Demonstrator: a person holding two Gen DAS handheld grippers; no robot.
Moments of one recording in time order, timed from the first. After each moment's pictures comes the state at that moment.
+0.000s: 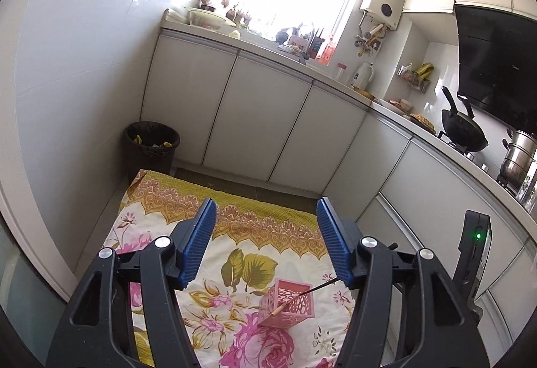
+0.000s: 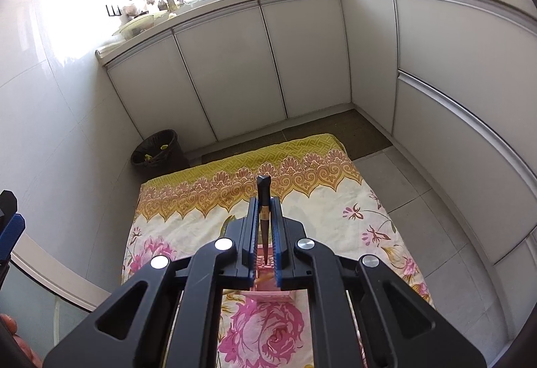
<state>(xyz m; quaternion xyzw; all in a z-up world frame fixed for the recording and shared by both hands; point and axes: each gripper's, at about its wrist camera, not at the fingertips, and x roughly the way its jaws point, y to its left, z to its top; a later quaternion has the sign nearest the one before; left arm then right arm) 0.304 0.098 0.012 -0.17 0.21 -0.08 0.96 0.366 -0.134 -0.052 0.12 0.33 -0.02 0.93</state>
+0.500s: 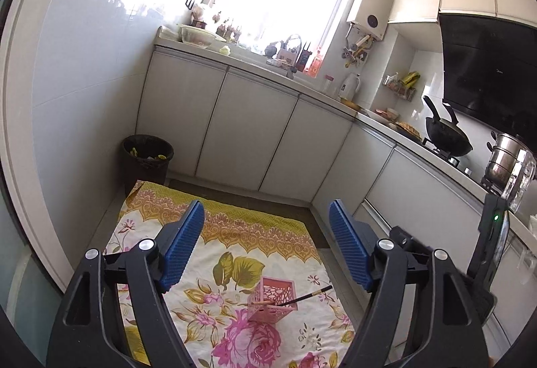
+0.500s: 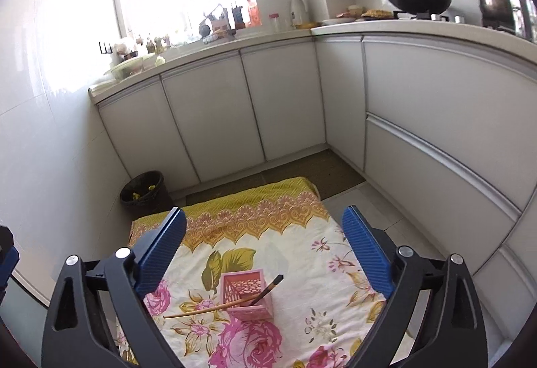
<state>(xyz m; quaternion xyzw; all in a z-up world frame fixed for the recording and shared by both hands) 0.250 0.088 0.041 -0.16 0.19 -0.10 0.96 0.302 -0.162 0.015 0.12 0.24 -0.09 0.96</state>
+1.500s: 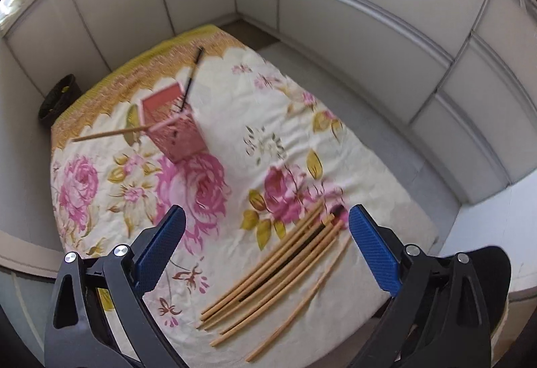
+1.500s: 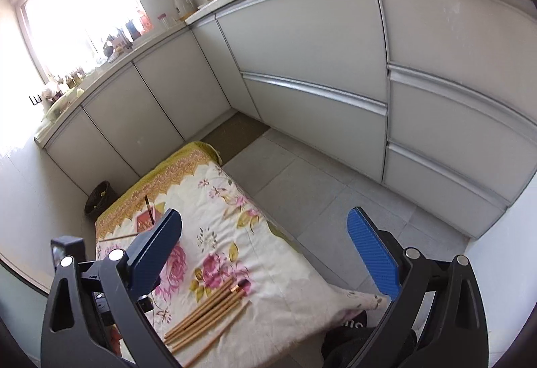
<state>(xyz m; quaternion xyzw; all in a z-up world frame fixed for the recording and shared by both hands) 0.230 -0.108 -0.135 0.17 0.50 -0.25 0.81 0.048 -0.326 -0.017 0.26 0.31 -0.21 0.89</state>
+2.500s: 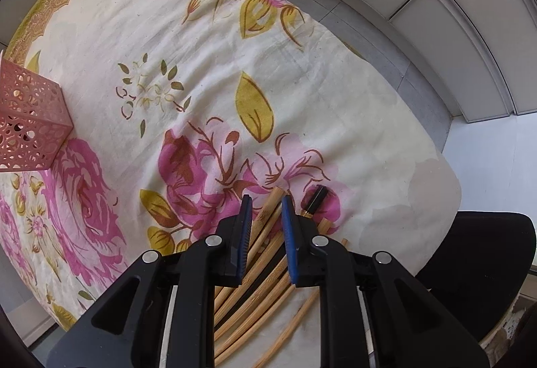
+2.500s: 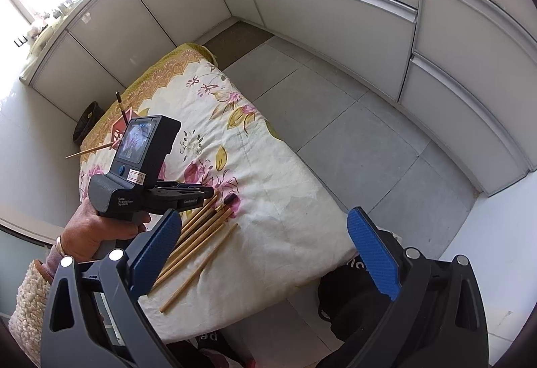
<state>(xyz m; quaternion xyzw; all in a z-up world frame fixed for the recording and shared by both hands) 0.280 -0.199 -0.270 0.25 0.65 -0.32 0.64 0.085 -0.300 -0.118 0.26 0.47 -0.16 0.83</state>
